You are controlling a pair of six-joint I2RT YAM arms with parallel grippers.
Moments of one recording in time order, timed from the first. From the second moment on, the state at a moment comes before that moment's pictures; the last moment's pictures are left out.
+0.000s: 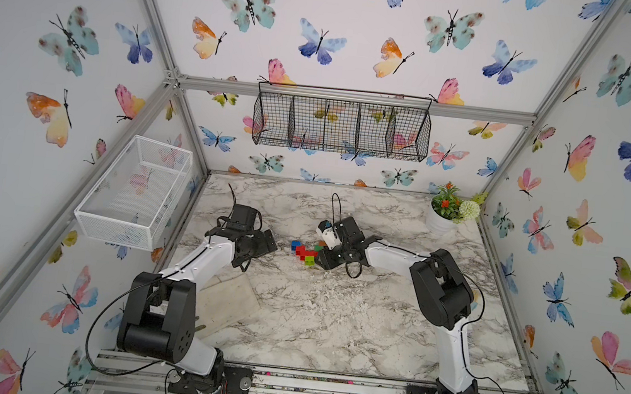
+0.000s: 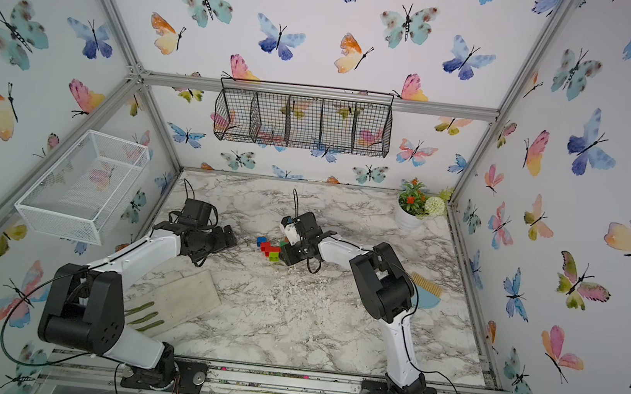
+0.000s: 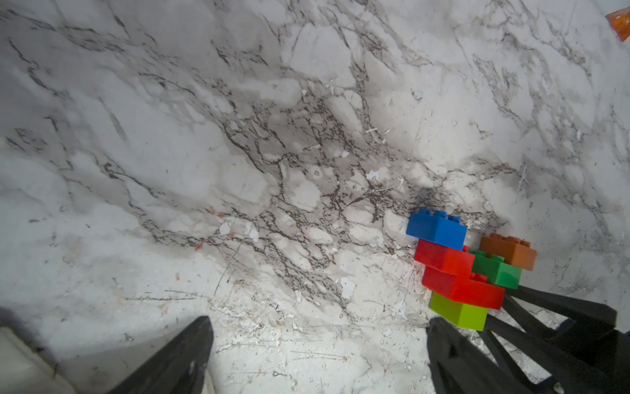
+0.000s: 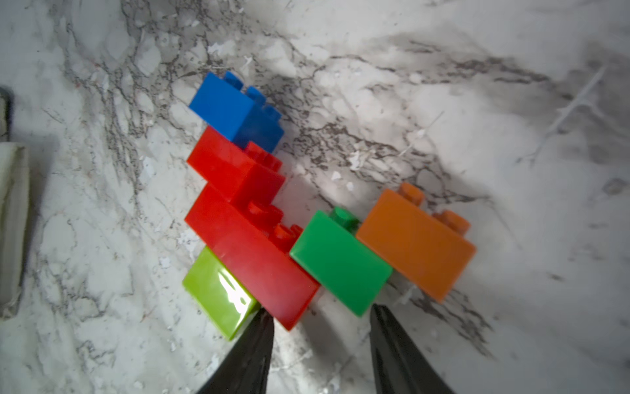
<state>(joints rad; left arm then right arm) -0.14 1.47 0.95 -0.51 0.07 -0.60 0.73 2.16 1.46 -0.26 -0.28 0.09</state>
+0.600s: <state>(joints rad) -0.13 1.06 0.68 -0.25 -0.12 -0.54 0.69 1.32 0.87 -0.02 0.08 0.12</state>
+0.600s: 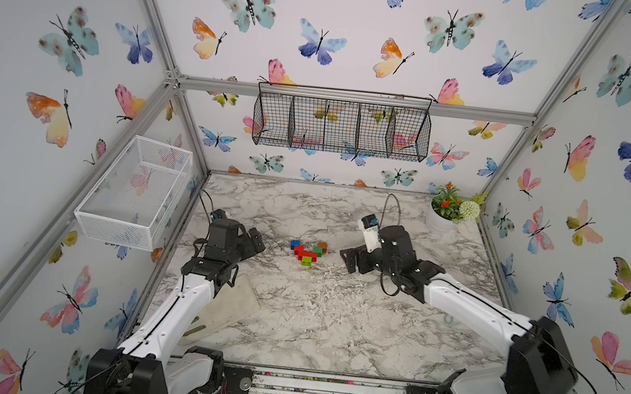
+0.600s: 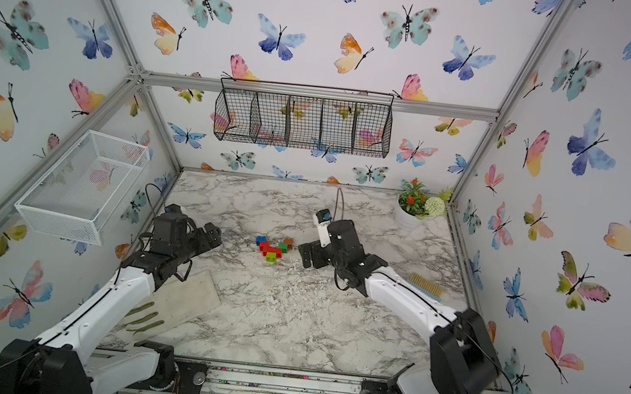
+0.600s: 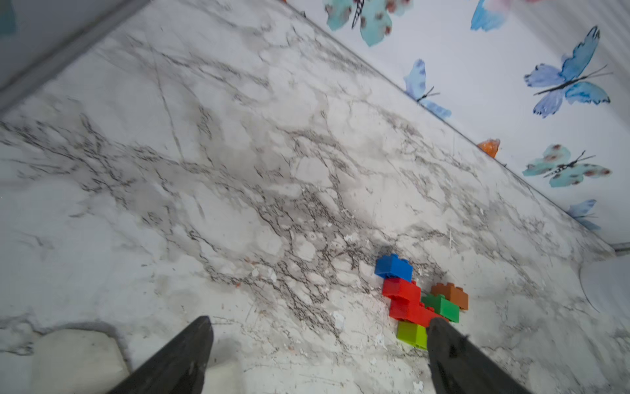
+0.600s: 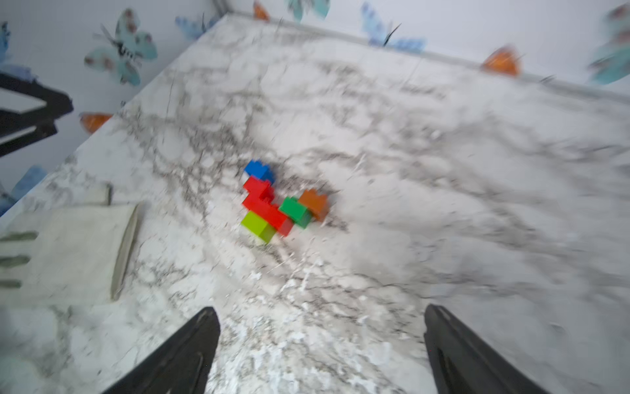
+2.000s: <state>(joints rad) 0.00 1.42 0.21 0.99 -0.02 -0.05 0.01 1.59 0.27 1.09 -0.10 -0.03</state>
